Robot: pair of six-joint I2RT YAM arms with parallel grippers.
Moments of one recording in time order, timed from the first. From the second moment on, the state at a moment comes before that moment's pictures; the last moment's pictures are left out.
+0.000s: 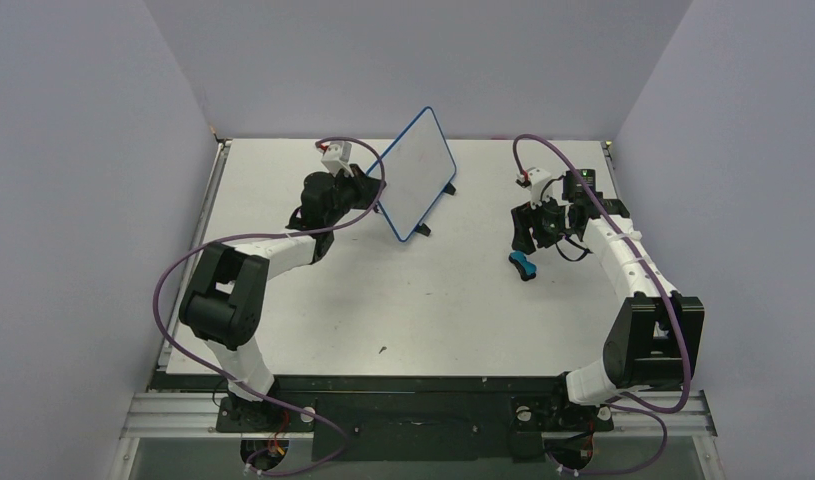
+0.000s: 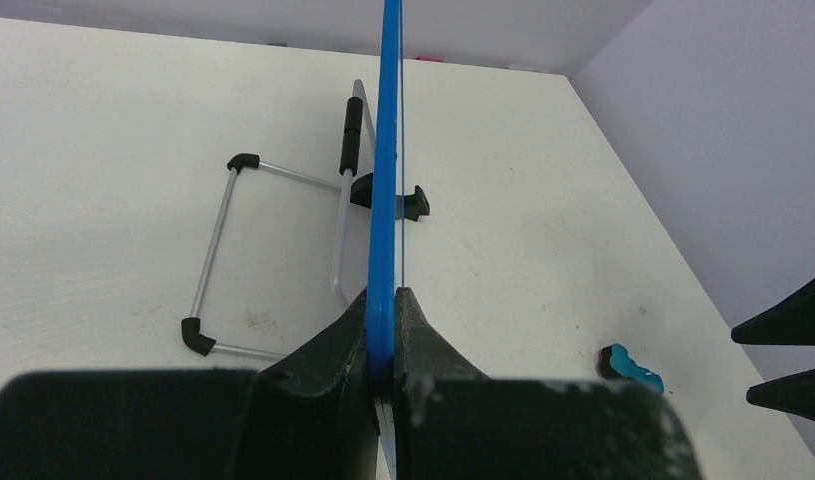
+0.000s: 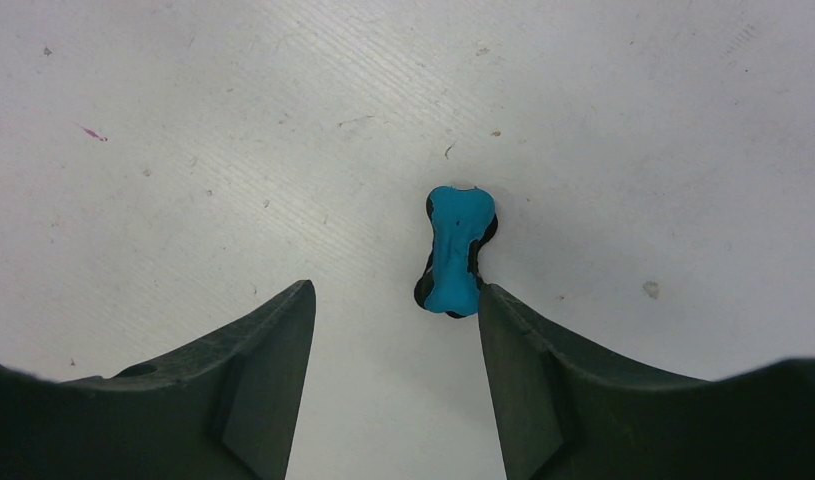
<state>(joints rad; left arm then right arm) -0.37 1.77 1.00 0.67 0.20 -0.52 0.01 1.48 1.16 -0.71 -0.44 -0.43</state>
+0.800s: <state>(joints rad) -0.37 1.78 0.96 0.70 0.20 -0.52 0.01 1.48 1.16 -0.71 -0.44 -0.43</state>
